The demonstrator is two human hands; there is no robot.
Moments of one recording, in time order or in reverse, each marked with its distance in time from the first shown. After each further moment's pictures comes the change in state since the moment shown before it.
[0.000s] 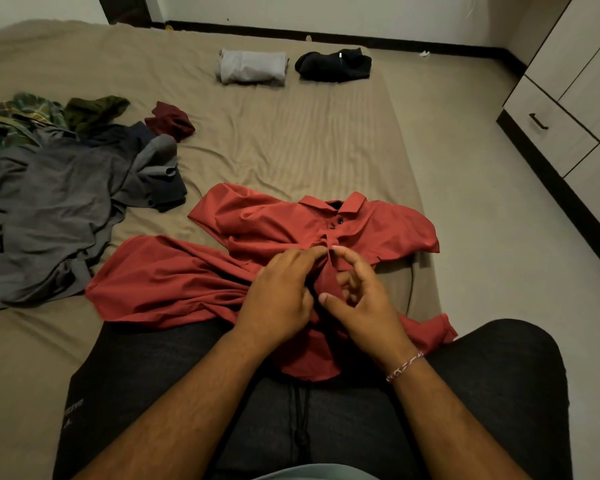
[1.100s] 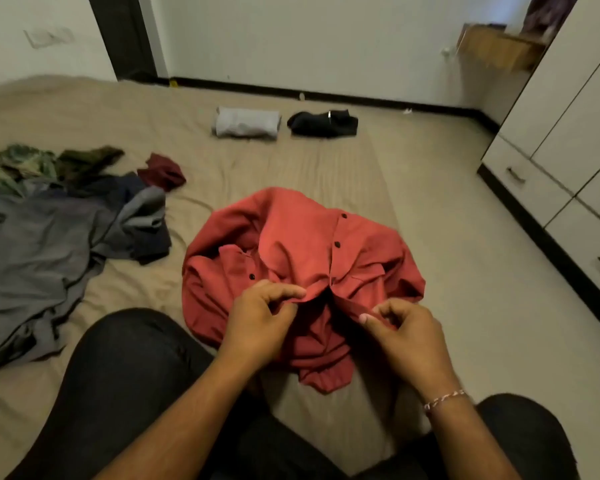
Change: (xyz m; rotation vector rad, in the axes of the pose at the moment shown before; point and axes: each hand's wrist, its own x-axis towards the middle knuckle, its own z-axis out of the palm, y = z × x) left_hand 0.058 -0.002 -0.013 -0.375 0.249 -0.243; right_hand 0.045 -0.013 -0.080 -0.646 0.321 0.046
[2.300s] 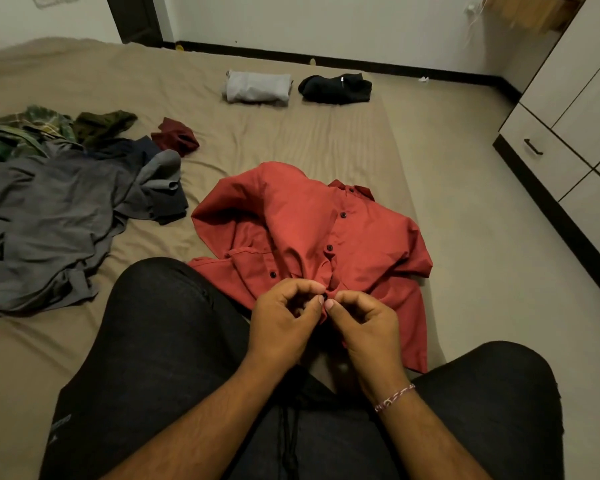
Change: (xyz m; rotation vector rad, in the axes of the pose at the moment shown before) left_hand -0.083 0.017 0.015 -0.307 0.084 -0.112; right_hand -0.080 -0.035 0.060 0.793 -0.033 0.141
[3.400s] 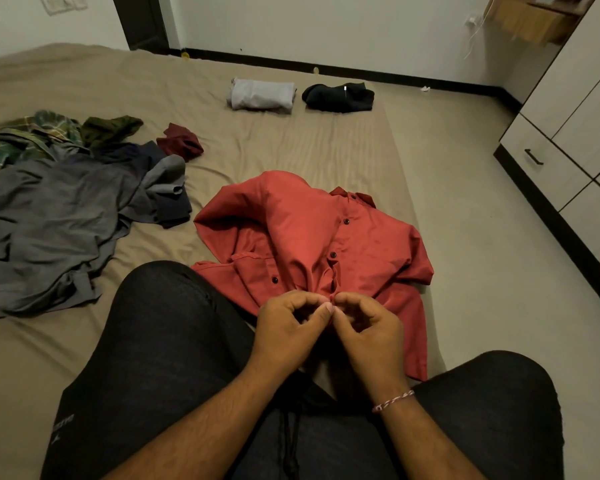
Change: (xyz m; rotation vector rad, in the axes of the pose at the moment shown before) left_hand 0.004 -0.012 0.003 0.056 -0.060 0.047; right_hand 0.005 0.003 -0.008 -0.298 0.014 -0.276
